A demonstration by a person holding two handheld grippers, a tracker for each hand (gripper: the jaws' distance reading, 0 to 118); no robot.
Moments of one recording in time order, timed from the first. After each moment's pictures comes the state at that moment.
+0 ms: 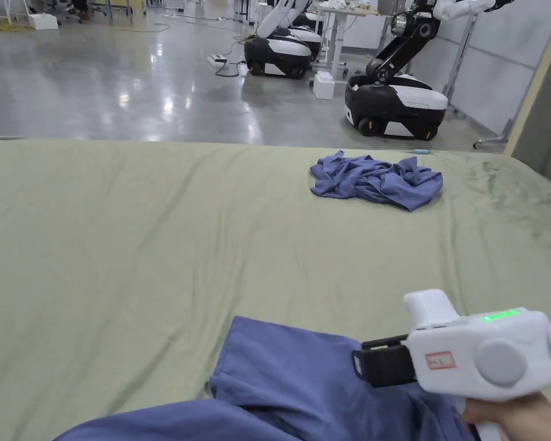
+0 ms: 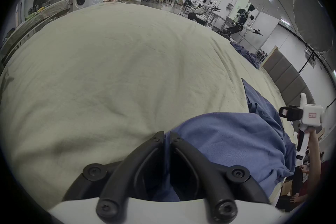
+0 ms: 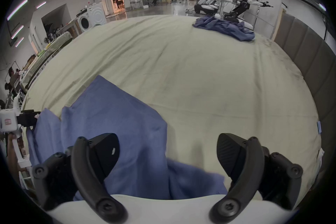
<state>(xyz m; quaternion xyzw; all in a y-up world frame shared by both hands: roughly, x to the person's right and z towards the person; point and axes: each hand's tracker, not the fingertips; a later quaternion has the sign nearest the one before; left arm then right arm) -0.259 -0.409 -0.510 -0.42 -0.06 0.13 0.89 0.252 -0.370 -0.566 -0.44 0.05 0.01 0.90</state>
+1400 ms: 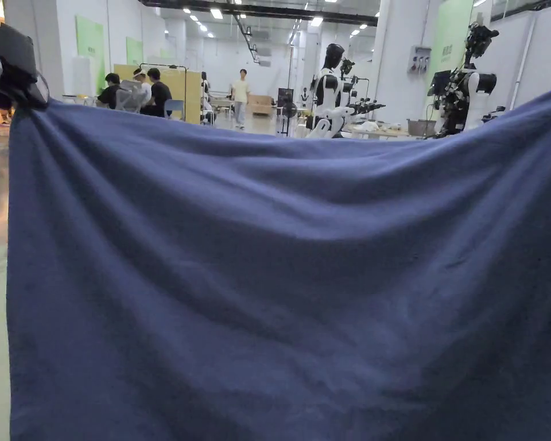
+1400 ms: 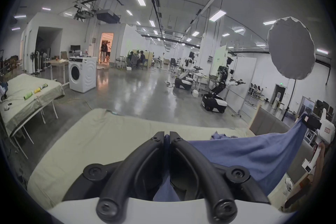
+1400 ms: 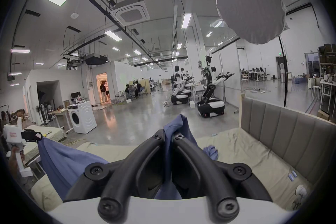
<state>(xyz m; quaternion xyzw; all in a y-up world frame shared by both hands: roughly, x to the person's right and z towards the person) -0.262 0.021 -0.685 -0.14 -0.06 0.08 0.98 0.317 0.045 -0.589 -0.03 -0.06 -0.07 1.00</state>
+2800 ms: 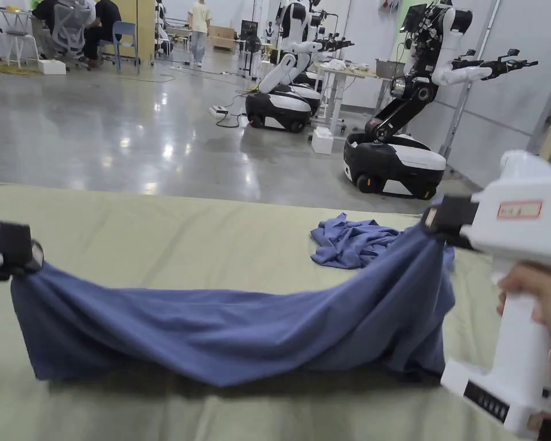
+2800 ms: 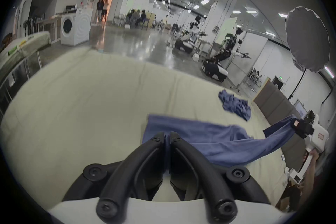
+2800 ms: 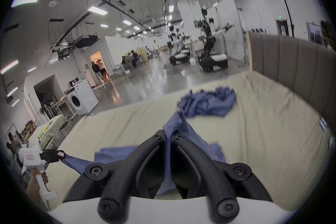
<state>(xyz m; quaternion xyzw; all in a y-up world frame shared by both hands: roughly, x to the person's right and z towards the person) -0.225 -0.270 -0.761 -0.32 -0.10 0.14 0.93 0.304 -0.209 -0.675 -0.21 -0.04 -0.16 0.96</state>
